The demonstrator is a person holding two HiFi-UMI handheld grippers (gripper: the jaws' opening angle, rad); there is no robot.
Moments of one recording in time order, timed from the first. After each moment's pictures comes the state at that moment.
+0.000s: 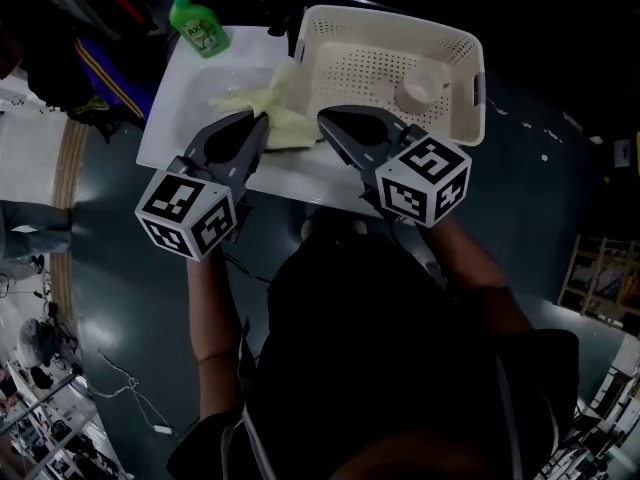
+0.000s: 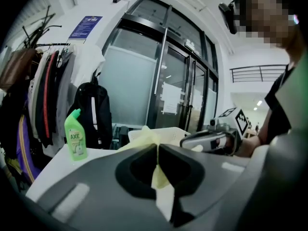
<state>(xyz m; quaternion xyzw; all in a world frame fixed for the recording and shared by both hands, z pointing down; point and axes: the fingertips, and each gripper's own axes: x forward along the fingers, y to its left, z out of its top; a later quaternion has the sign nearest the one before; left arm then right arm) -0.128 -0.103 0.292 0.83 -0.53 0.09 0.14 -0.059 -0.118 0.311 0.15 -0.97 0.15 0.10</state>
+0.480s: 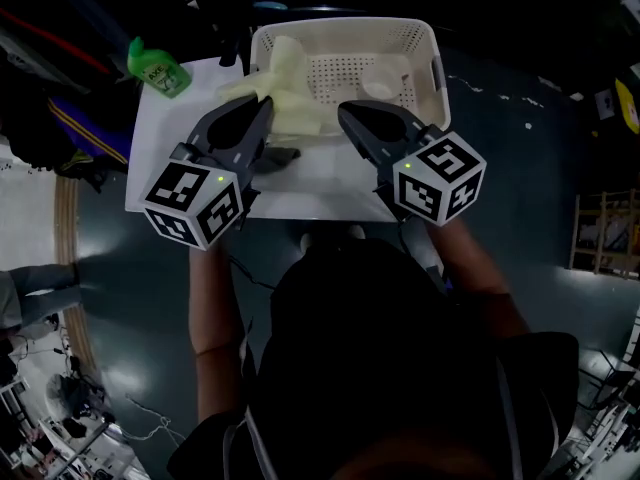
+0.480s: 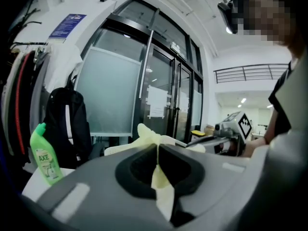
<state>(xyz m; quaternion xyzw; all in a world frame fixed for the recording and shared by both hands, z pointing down) -0.064 -0.160 0.264 0.88 -0.46 0.09 0.09 0.027 -0.160 0.299 0.28 -0.95 0.14 0.07</state>
